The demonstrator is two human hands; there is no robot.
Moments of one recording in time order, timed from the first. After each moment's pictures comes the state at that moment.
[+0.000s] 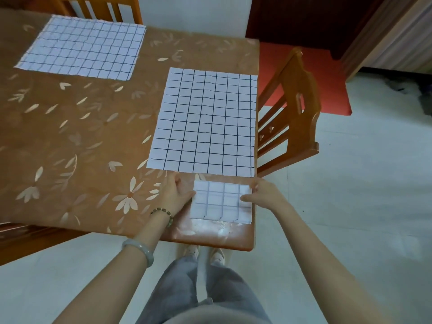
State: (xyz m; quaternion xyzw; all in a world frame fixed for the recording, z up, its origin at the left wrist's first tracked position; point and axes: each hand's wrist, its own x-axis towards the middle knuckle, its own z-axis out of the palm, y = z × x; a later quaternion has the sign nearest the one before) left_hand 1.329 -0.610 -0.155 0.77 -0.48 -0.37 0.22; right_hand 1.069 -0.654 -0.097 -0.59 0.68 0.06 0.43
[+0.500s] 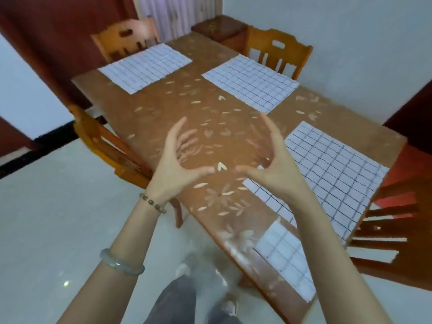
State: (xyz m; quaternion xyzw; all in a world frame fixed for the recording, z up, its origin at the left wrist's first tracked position) left_hand 1.449 -0.492 0.053 0.68 -0.39 -0.21 0.58; right_hand 1.283 -0.634 0.092 -0.77 0.22 -0.21 0.56
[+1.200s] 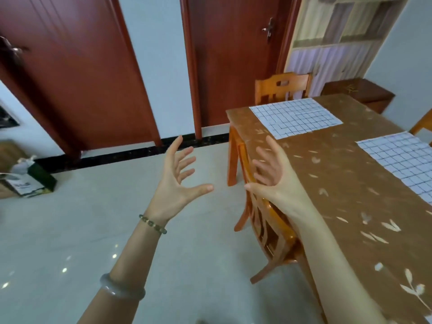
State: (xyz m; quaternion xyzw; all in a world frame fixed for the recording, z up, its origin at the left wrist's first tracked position) left_hand 1.708 -0.165 0.083 0.74 -0.21 -0.01 0.64; right_hand 1.643 -0.389 0.103 -0.77 0.00 -0.07 0.64
